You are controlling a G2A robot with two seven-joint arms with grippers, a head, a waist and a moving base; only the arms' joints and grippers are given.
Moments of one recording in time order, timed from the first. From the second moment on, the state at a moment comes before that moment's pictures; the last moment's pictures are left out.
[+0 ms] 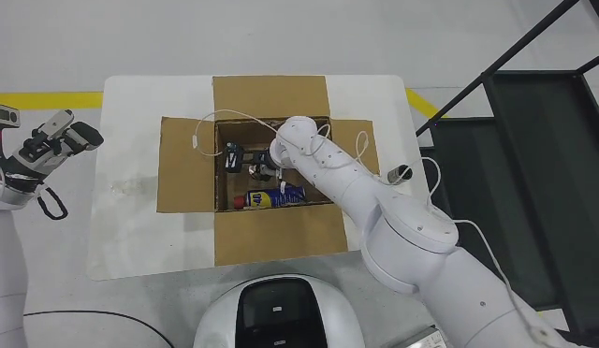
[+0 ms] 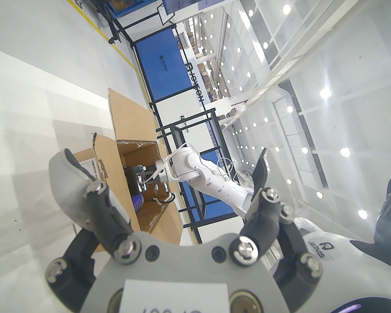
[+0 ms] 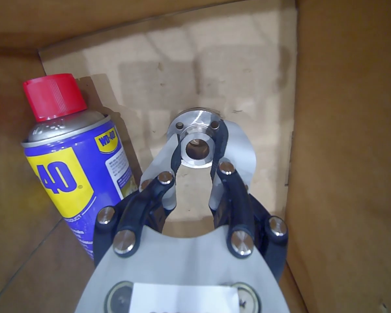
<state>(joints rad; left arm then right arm) 1.17 -1.04 -1.86 -1.35 -0.40 -0.35 -1.16 -0.36 -1.76 0.38 -0.28 -1.19 -0.76 0.39</state>
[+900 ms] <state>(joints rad) 1.17 -1.04 -1.86 -1.35 -0.40 -0.35 -1.16 -0.48 -1.52 0.57 -0.73 -1.24 -0.81 0.47</state>
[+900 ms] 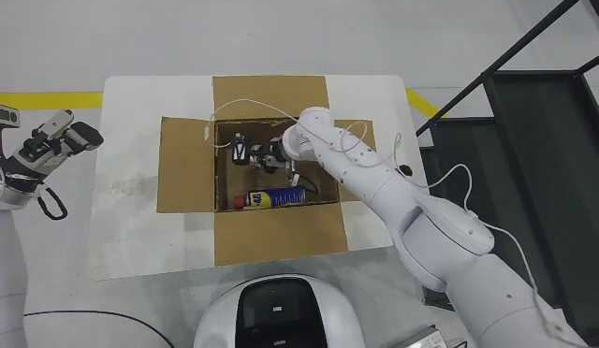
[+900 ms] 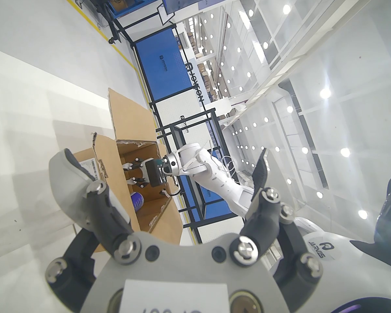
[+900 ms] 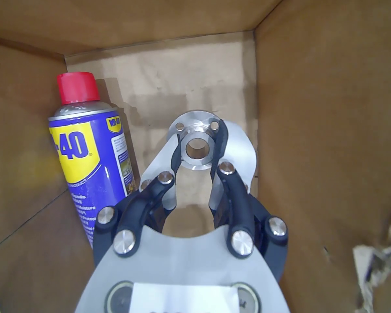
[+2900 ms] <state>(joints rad) 1.17 -1.04 -1.86 -1.35 -0.40 -0.35 -1.16 -1.32 -1.17 1.53 -1.88 -1.08 -0.78 0.91</state>
